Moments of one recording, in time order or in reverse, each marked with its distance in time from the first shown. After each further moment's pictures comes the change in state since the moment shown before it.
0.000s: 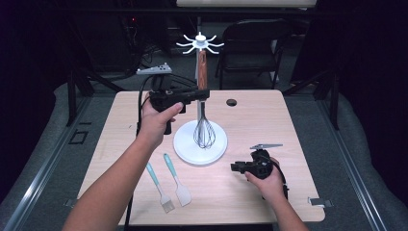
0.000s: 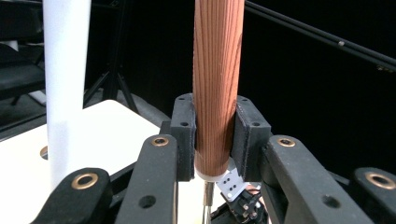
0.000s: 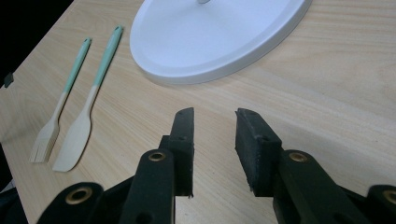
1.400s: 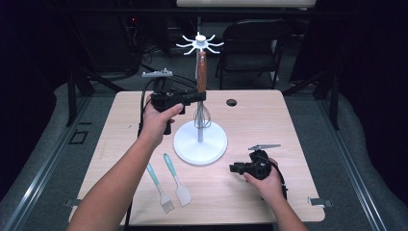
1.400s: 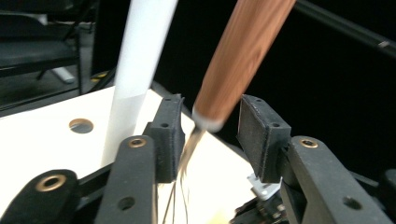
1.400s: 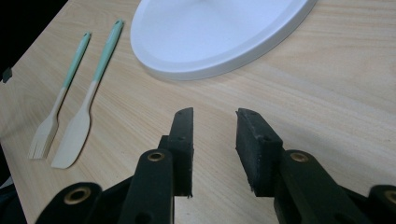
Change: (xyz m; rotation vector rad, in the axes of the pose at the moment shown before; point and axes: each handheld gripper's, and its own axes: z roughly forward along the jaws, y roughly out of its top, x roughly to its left) left arm 0.033 -0.021 0.010 0.051 0.131 -0.056; right arm 0.001 -0.001 0.004 0.015 0.002 -0.012
